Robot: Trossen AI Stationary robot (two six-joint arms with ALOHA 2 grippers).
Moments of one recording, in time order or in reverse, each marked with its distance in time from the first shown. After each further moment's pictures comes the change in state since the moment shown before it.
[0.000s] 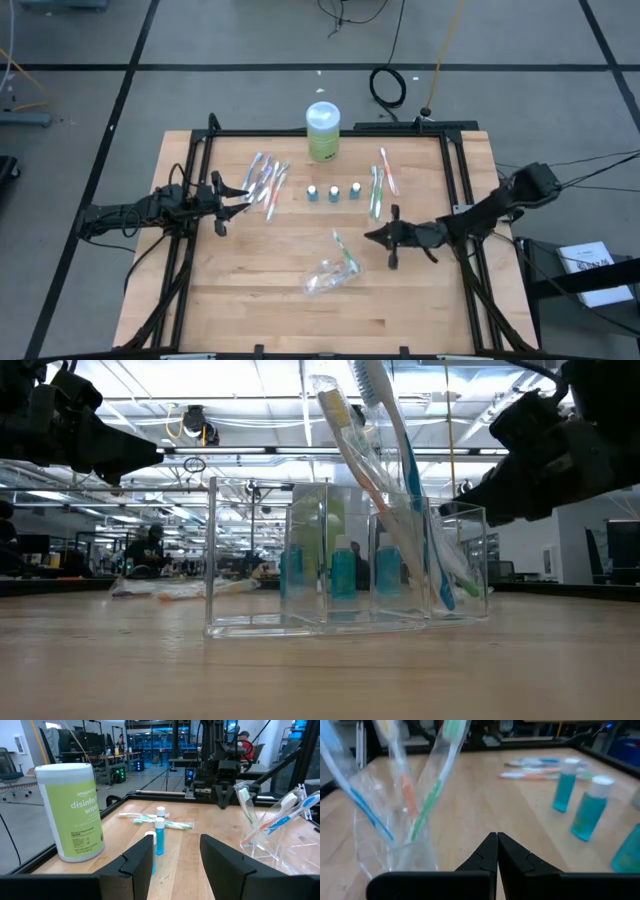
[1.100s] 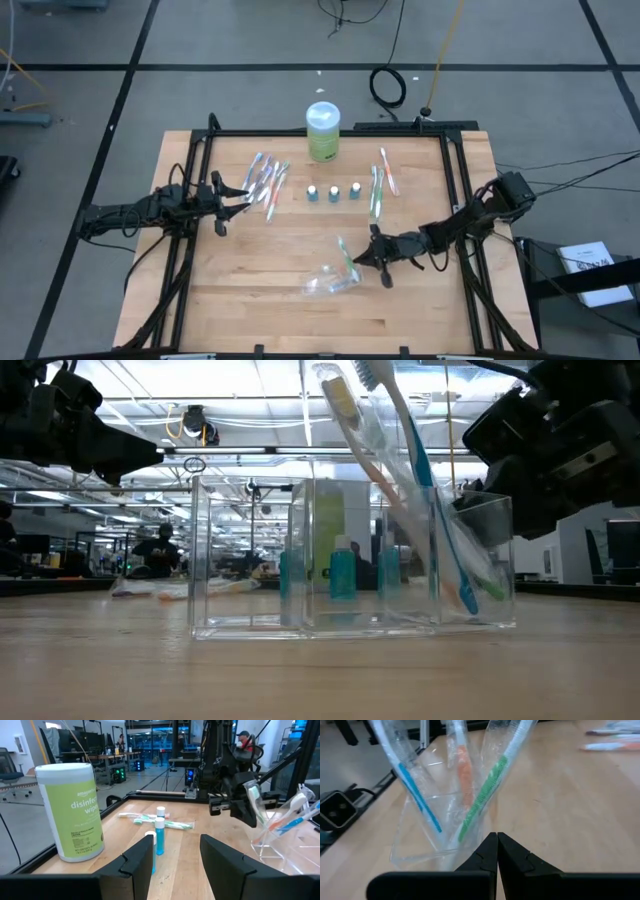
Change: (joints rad) left arm 0.000 0.000 0.000 0.000 0.000 0.000; right arm 0.021 0.231 0.151 0.030 -0.290 0.091
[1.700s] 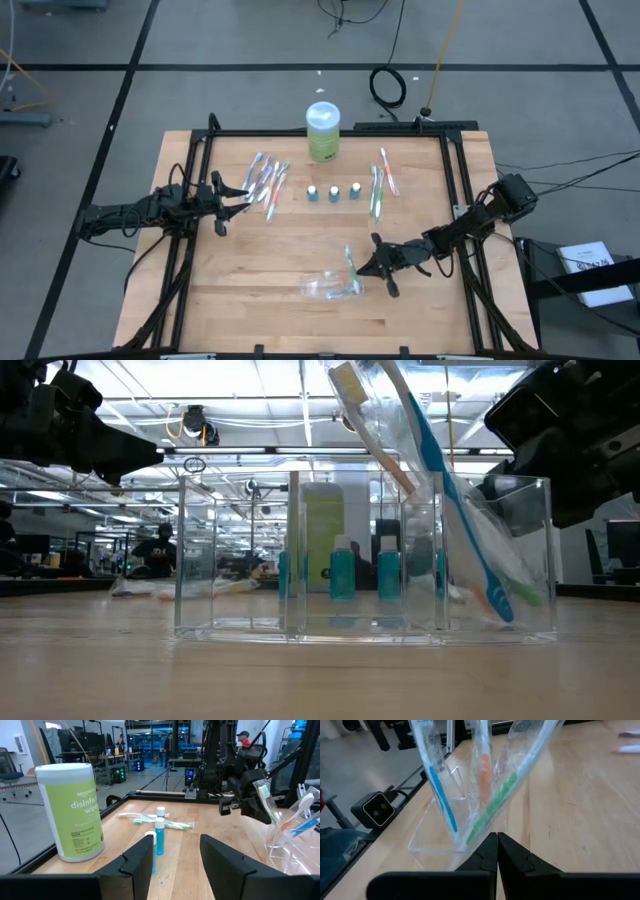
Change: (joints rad) left arm 0.000 0.000 0.000 0.000 0.000 0.000; right arm 0.080 0.000 0.000 0.039 0.015 0.029
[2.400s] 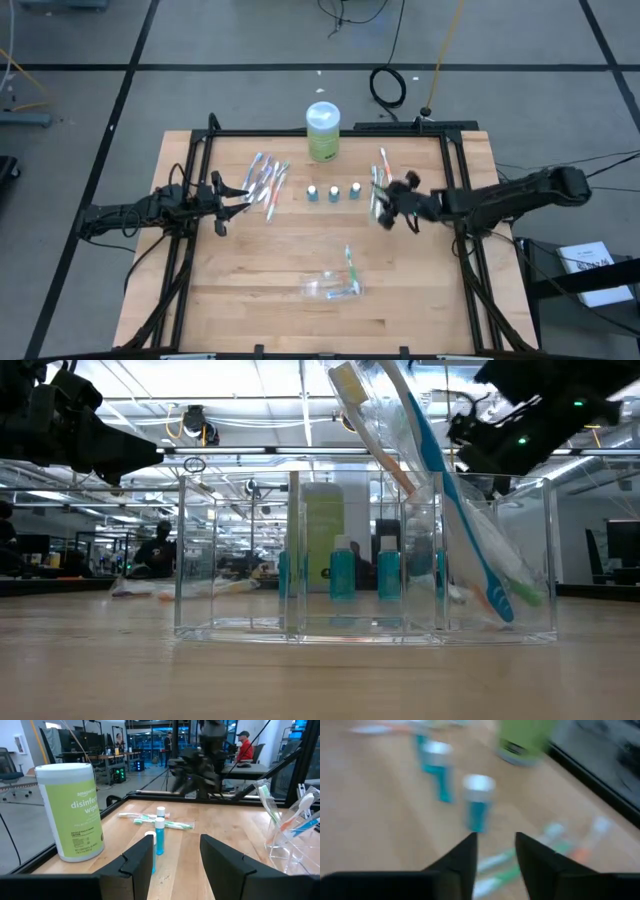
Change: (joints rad) left arm 0.000 0.000 0.000 0.000 0.000 0.000; right arm -0.450 -0.587 0.188 -1.250 0.402 0.071
